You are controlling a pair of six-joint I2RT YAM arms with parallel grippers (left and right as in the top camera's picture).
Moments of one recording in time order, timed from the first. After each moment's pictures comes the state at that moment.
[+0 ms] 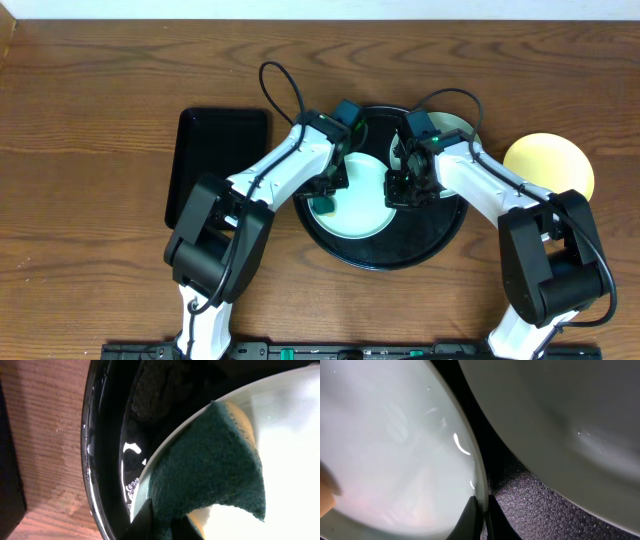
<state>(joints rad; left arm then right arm) -0.57 2.04 1.48 -1.03 -0.06 -0.74 0.38 1.88 1.16 -0.80 -0.22 0.42</state>
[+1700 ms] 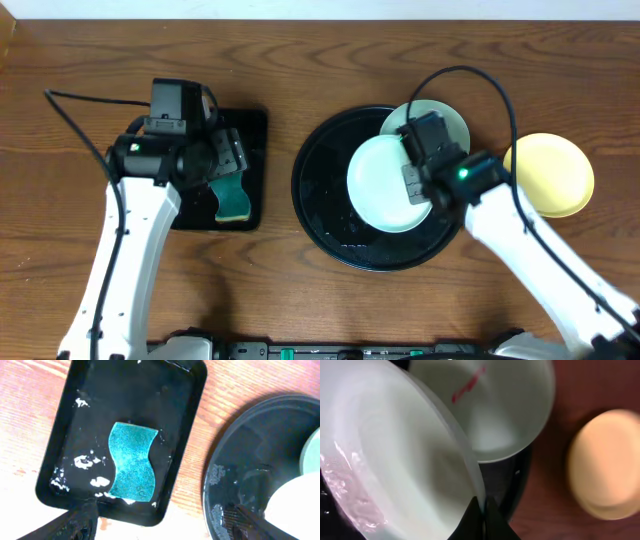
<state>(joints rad) -0.07 1.38 1.28 -1.03 0.05 -0.38 0.55 1.44 1.15 -0.87 0.40 0.23</state>
